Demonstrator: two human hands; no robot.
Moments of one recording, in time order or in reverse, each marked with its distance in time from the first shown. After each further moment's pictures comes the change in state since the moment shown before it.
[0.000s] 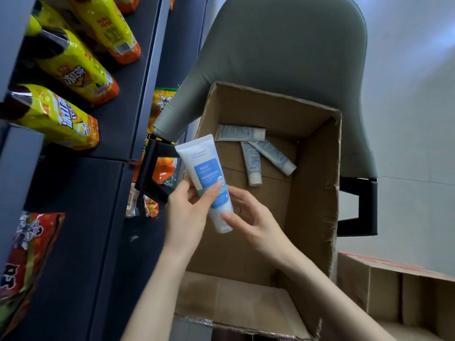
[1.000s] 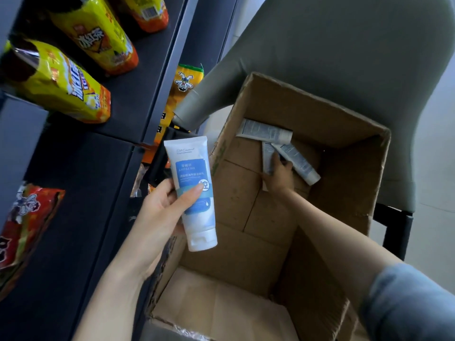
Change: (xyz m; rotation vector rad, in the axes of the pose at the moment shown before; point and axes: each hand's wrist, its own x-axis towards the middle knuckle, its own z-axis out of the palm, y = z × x) left_hand 0.015 0.002 -0.054 -0.199 -0.071 -0.263; right_hand 0.162 0.107 -0.067 -0.797 0.217 0.445
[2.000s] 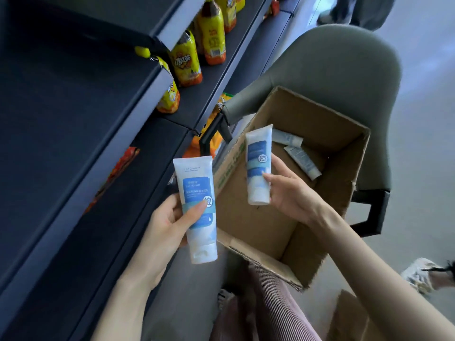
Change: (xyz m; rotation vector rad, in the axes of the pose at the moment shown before) left_hand -0.192 -0.053 -0.023 -0.026 0.150 0.177; right_hand -0.234 -0.038 -0.068 1.146 -0.890 -0.402
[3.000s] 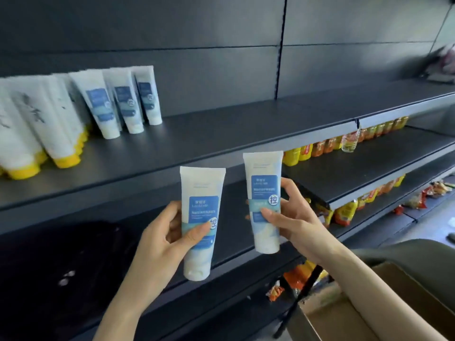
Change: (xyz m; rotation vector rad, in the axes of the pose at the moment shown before) left_hand -0.368 0.092 -0.149 0.082 0.651 0.840; right_hand -0.135 -0.039 0.421 -0.694 -0.640 -0.330
